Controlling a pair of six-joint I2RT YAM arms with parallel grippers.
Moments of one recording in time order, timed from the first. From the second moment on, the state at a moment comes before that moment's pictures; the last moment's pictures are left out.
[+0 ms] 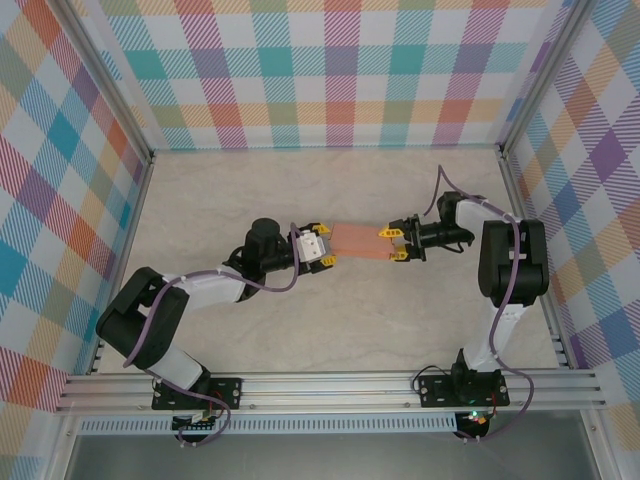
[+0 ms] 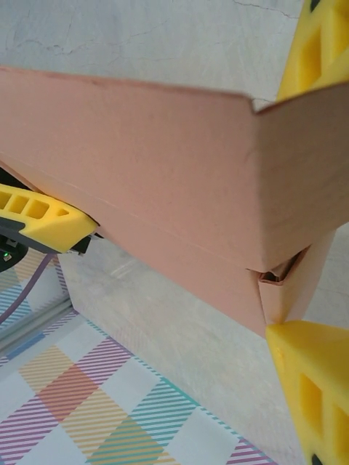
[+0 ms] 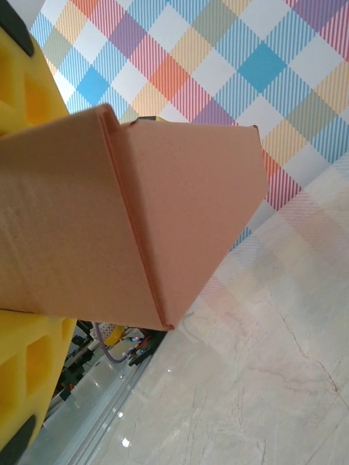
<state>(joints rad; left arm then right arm) -0.59 1.56 0.69 0.57 0.51 0.61 0.04 1.91 1.22 -1.02 -1.32 0.54</state>
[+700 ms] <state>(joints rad) -0.58 1.65 0.69 0.66 0.58 0.51 0.07 1.95 1.26 -1.09 -1.29 0.51</state>
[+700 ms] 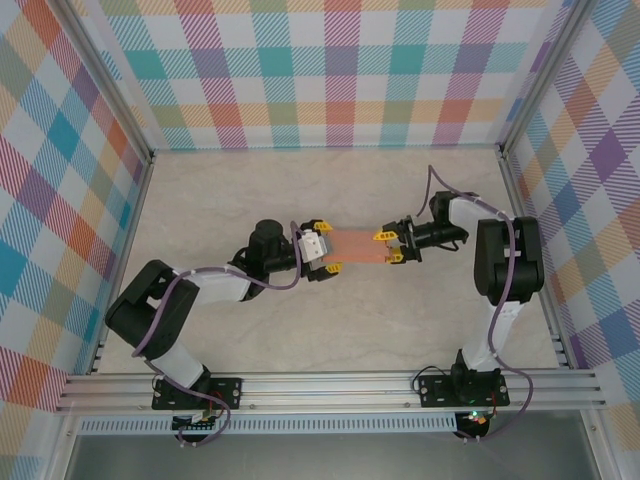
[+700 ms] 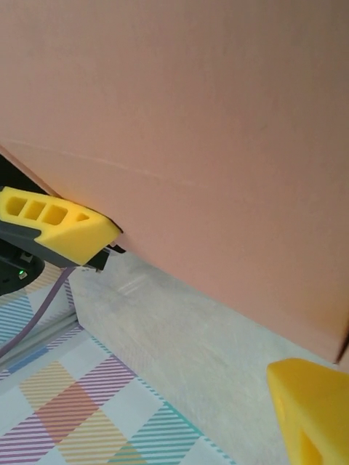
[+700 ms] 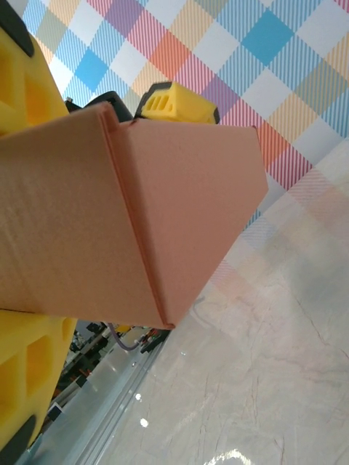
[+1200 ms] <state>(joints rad) -0.58 1.68 0.70 0.64 0.64 0.50 0.07 1.96 1.29 -1.07 -1.21 0.60</state>
